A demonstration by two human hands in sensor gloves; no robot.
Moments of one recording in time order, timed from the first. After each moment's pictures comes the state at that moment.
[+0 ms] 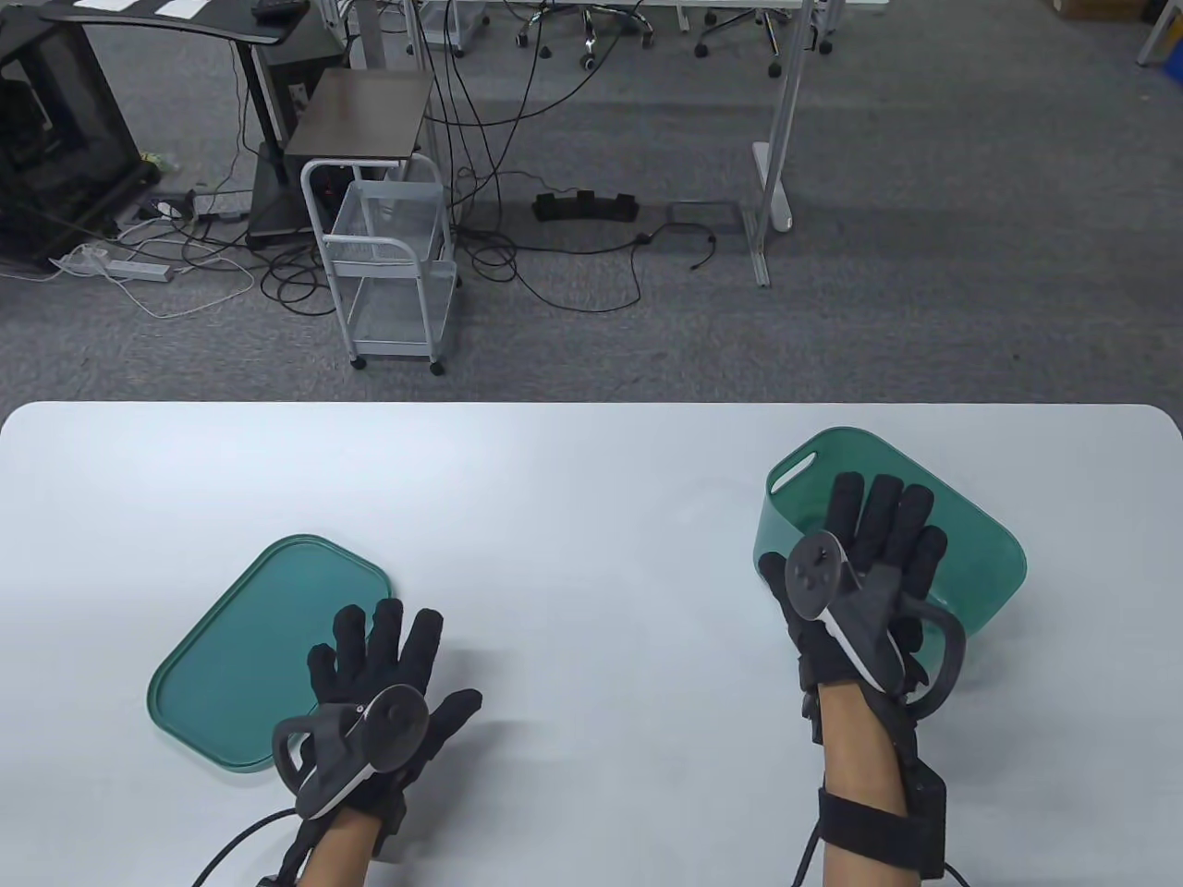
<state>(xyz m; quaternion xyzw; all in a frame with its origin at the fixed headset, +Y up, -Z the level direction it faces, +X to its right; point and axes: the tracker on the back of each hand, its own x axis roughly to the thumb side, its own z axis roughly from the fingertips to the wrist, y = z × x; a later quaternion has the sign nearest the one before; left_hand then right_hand) -0.231 -0.735 -0.299 0.09 -0.04 0.04 0.99 0.204 -0.614 -0.350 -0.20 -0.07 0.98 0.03</state>
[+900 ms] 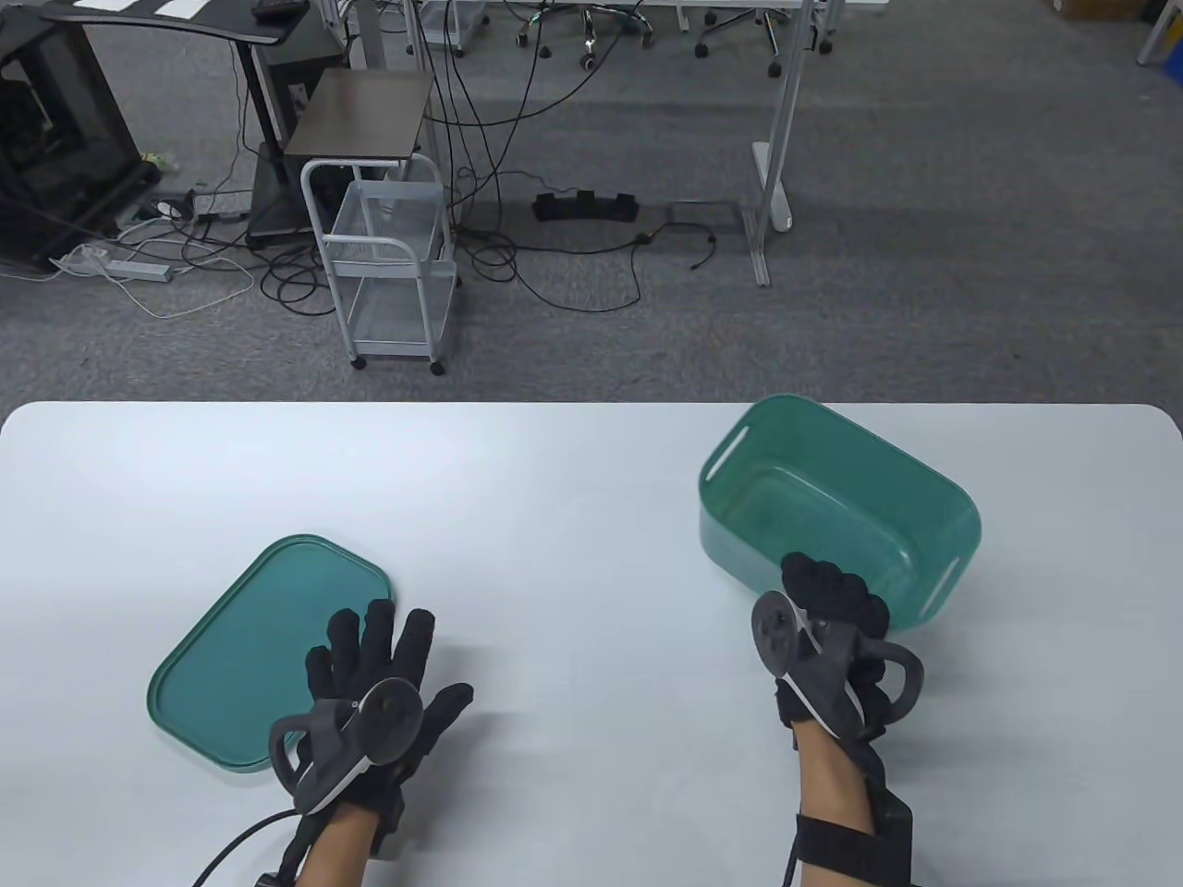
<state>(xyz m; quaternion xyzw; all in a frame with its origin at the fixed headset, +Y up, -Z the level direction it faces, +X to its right) -0.236 -0.738 -0.304 0.08 -0.02 0.04 1.00 0.159 -0.651 -0.337 -0.08 -0.22 0.97 -0.02</state>
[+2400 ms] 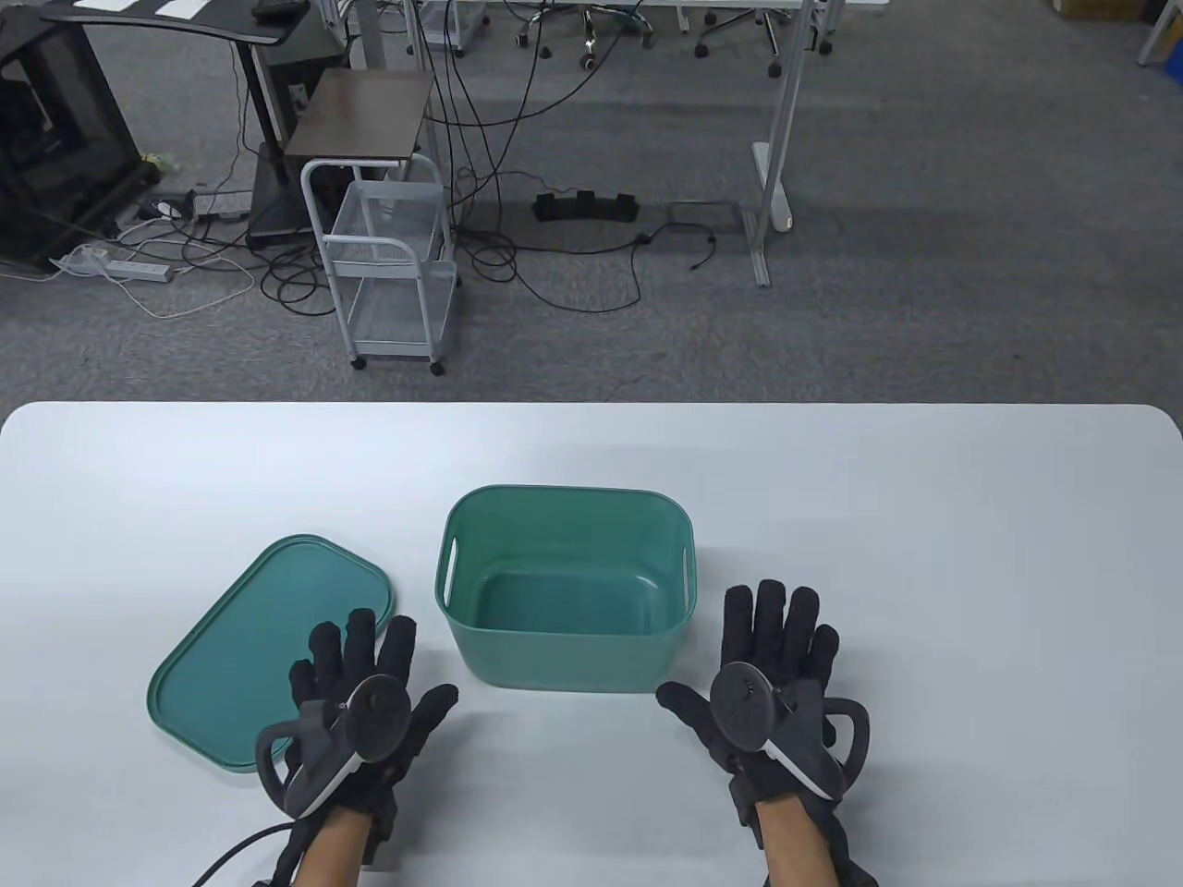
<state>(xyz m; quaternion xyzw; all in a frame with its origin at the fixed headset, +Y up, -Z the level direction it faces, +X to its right) -0.247 -0.738 -0.301 0.05 0.03 0.04 1.00 0.143 -0.722 -0.299 0.01 -0.07 1.00 0.06</state>
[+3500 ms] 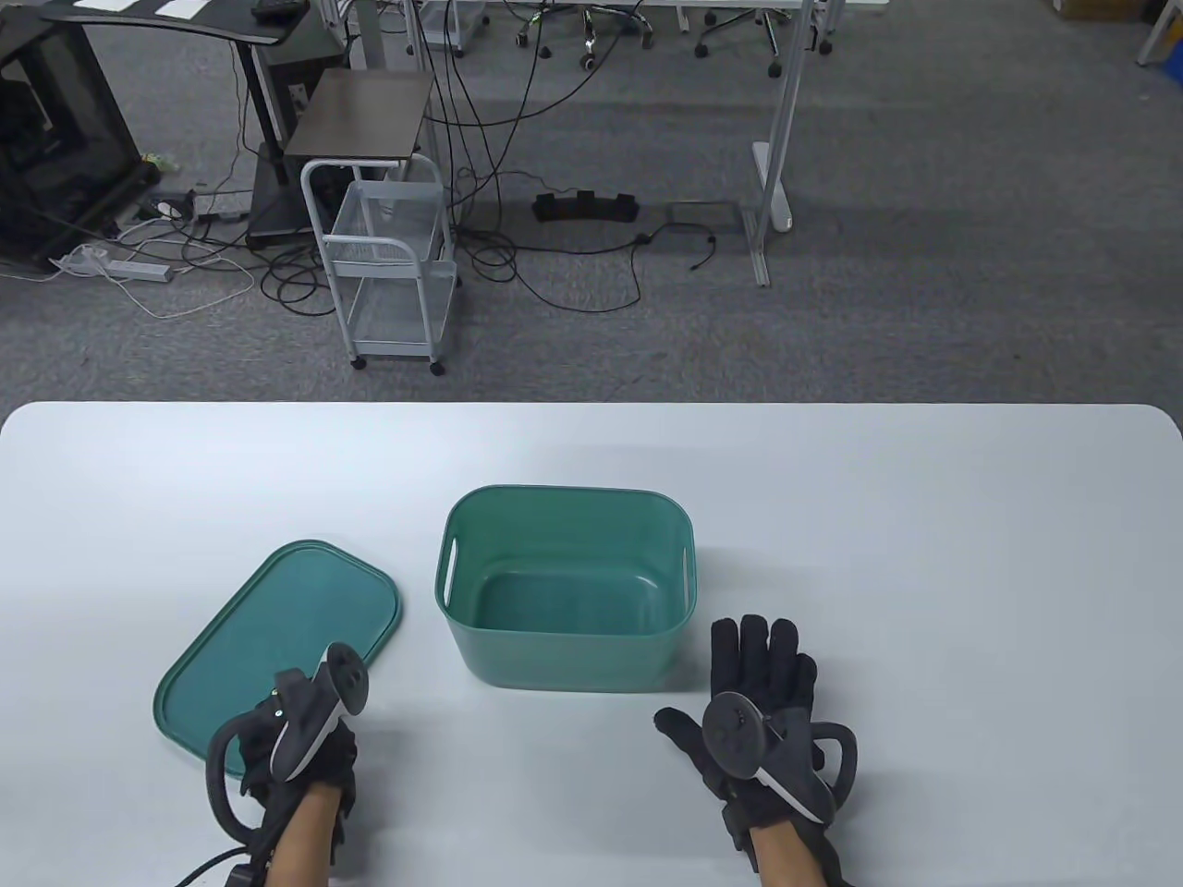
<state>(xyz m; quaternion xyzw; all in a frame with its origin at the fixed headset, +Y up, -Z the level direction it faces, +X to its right) -0.288 -0.754 -0.320 -0.08 0.21 -0.07 0.97 0.137 -0.751 -0.294 0.03 -0.06 0.99 0.08</state>
